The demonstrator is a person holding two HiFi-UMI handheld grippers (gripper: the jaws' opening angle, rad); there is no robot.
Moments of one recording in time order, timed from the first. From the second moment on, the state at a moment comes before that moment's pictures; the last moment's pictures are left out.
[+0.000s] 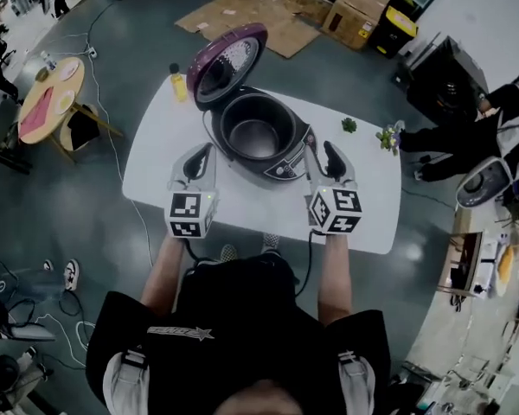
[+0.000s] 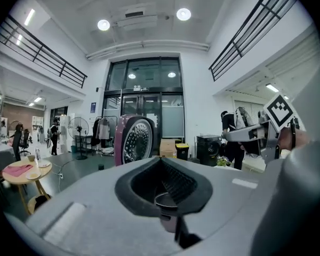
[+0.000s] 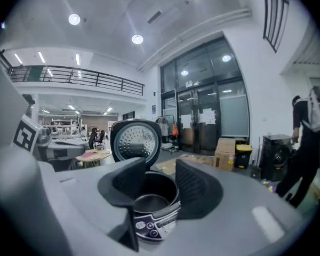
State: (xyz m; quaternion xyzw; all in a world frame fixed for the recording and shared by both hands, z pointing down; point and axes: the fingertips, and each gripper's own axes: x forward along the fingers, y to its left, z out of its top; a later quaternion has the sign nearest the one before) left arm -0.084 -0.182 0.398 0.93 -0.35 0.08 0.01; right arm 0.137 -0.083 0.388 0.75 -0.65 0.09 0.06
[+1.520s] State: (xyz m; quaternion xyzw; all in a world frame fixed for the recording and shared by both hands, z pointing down) left arm 0.110 0.018 0.456 0.99 -0.08 0.13 0.04; right arm 0.219 0.215 0.454 0.91 -0.39 0.15 0.03
